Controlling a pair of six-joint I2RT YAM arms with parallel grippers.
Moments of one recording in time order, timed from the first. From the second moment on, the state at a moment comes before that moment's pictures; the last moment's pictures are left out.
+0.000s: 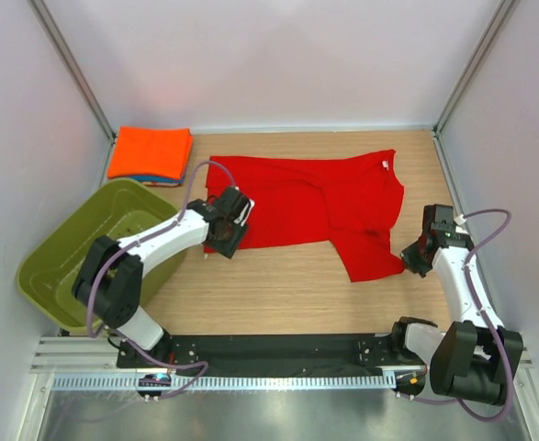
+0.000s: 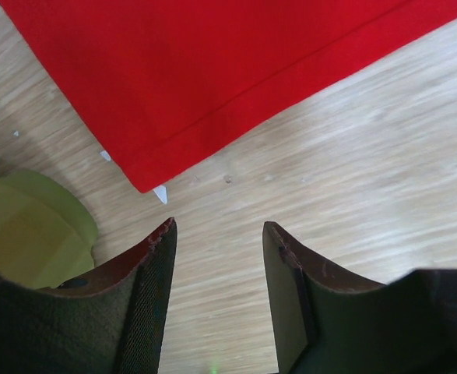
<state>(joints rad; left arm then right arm) -0.62 1.56 1.07 -0.72 -0.17 -0.09 -0.20 1.07 0.70 -0.81 0.17 0.82</state>
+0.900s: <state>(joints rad) -0.54 1.78 1.09 -0.67 -0.24 0.01 -0.23 1.05 0.70 -0.80 0.02 0.74</state>
